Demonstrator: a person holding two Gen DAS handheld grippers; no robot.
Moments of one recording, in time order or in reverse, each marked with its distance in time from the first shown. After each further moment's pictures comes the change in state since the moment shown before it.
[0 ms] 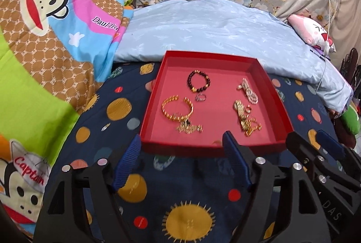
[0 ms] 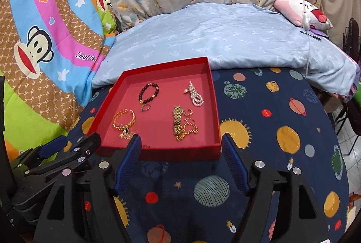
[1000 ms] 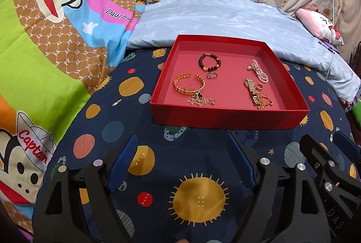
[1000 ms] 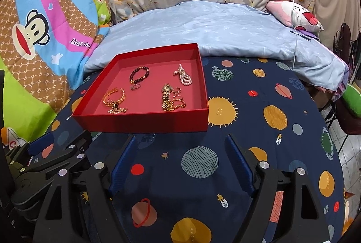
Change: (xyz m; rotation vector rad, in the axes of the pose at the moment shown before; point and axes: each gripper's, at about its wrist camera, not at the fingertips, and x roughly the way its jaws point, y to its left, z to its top) left arm -0.003 0.001 -0.043 -0.006 -0.008 0.076; right arm -0.009 0.000 -0.039 -0.037 0.002 -0.073
